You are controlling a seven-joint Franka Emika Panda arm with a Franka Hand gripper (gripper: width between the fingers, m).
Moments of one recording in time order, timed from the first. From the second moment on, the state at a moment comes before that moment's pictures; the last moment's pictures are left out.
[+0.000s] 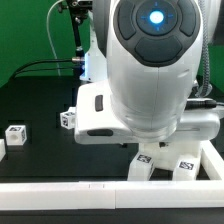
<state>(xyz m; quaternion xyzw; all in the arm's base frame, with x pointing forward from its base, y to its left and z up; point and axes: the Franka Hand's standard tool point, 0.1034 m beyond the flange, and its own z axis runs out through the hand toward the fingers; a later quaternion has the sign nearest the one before) 0.587 0.030 0.042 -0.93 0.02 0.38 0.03</state>
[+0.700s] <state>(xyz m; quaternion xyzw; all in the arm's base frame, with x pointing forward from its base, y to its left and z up) 0.617 0.006 0.113 -0.97 0.03 0.23 0.05</state>
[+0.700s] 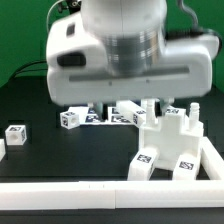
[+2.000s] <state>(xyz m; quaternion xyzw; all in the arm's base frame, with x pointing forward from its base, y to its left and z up) 0.515 0.022 0.144 -1.00 -0.02 -0.07 0.03</state>
